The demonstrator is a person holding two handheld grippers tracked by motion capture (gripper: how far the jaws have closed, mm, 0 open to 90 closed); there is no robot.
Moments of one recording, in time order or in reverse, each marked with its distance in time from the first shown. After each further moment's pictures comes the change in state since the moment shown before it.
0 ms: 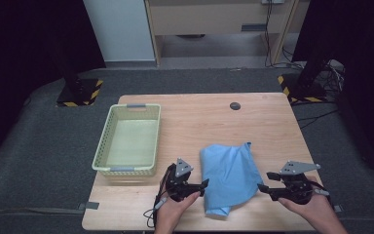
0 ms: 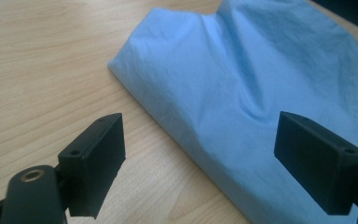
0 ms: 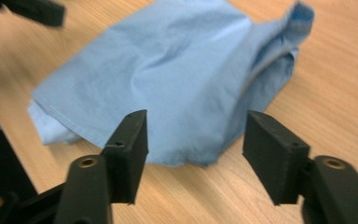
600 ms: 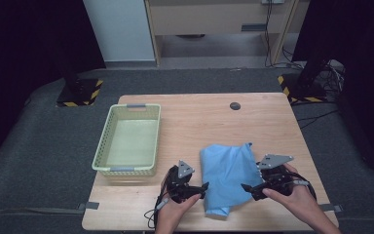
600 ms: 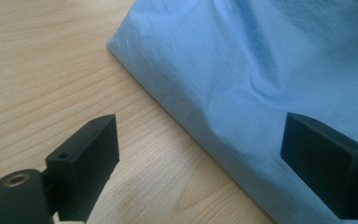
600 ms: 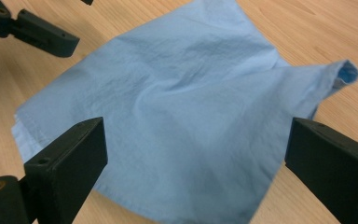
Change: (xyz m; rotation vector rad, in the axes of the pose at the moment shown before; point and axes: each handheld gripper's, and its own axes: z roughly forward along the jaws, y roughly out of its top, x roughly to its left) left arm 0.002 -0.007 0.011 0.041 0.009 0.005; right arm 0.020 0.036 0.038 0.066 -0.022 -0.137
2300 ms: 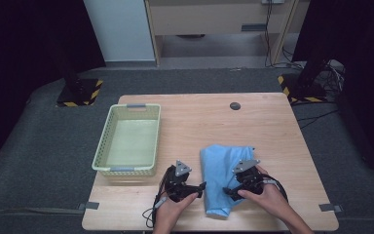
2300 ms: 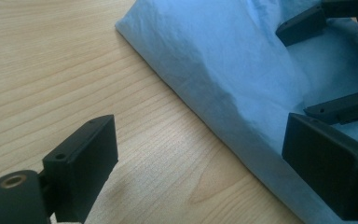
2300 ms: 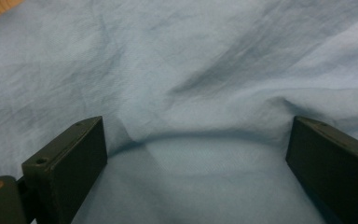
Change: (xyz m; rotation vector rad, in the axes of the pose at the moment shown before) left arm 0.013 -0.008 0.007 0.025 -0.002 -0.044; right arm 0.006 -0.020 0.097 0.068 0.048 -0.021
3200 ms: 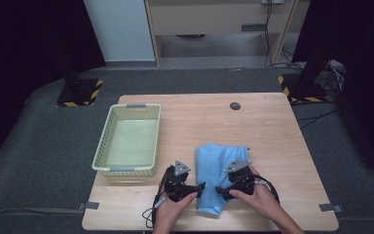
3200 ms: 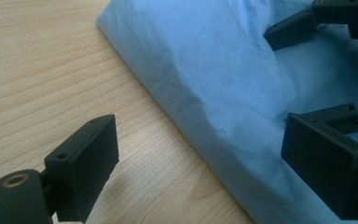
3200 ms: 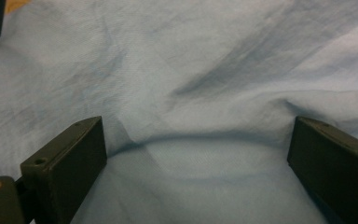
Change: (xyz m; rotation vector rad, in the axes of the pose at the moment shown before) left arm 0.001 0.000 -0.002 0.002 -0.005 -0.015; right arm 0.015 0.014 0.014 -0.017 -0.023 0.026
